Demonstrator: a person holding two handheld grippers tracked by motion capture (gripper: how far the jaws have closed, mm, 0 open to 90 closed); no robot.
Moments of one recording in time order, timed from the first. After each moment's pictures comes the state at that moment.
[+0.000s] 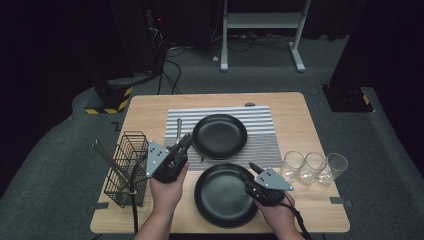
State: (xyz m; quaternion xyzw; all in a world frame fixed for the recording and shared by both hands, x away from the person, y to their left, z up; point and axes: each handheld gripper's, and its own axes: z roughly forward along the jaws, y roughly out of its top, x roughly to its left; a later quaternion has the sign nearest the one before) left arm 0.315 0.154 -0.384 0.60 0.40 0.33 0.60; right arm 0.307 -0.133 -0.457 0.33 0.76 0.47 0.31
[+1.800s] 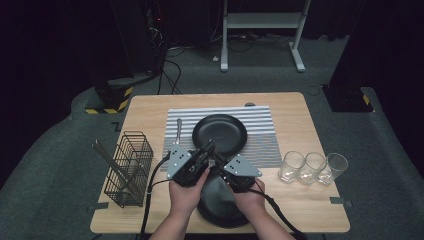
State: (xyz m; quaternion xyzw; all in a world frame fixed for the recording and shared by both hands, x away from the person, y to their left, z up) left arm 0.315 0.111 -0.388 0.63 0.38 0.27 0.62; right arm 0.334 -0.062 -0.441 0.28 0.75 0.52 0.29
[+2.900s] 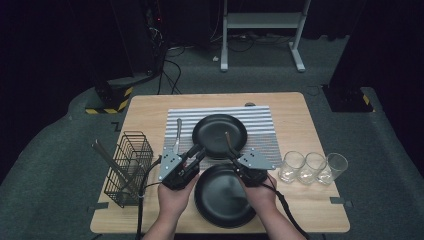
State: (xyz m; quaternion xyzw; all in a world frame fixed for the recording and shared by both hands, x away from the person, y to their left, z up) left arm 0.315 0.144 -0.415 0.64 0.41 0.29 0.58; right arm 0.347 -0.094 -0.437 0.32 0.74 0.50 0.30
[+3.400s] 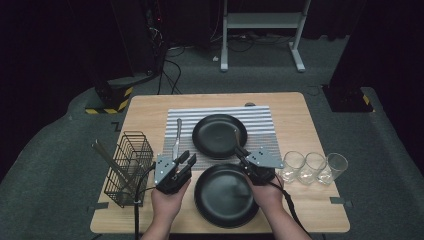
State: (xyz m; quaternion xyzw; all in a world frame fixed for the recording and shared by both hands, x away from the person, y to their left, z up) left arm 0.314 0.164 -0.445 0.65 0.44 0.30 0.55; right arm 0.352 -0.114 -0.437 0.34 0.74 0.50 0.31
